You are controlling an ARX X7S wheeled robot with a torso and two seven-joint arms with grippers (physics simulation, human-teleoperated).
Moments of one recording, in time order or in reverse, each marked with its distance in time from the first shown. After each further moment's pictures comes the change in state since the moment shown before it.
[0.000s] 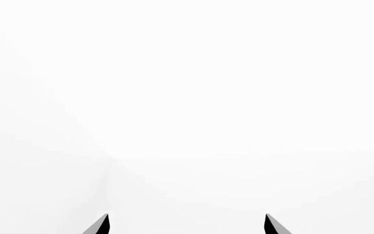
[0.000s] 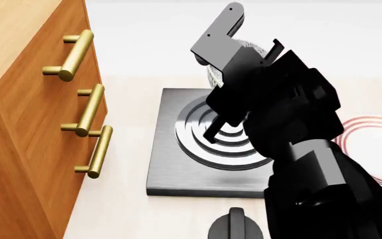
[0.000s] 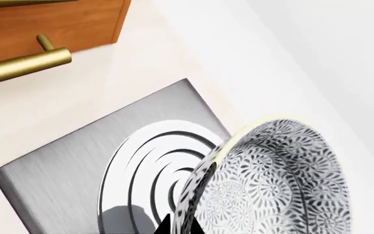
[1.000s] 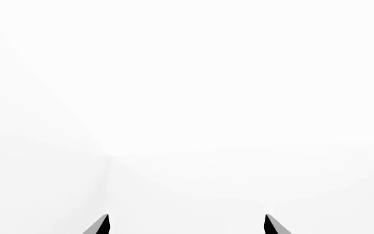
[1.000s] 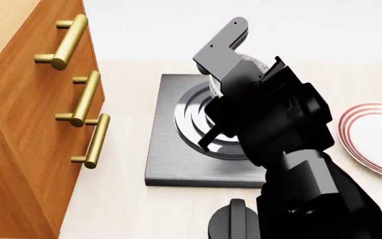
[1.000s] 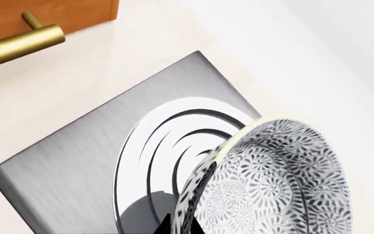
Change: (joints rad) left arm 0.024 0.014 -0.021 0.003 0.046 0.021 0.015; right arm -0.039 -0.017 0.066 0.000 0.005 0.066 0.059
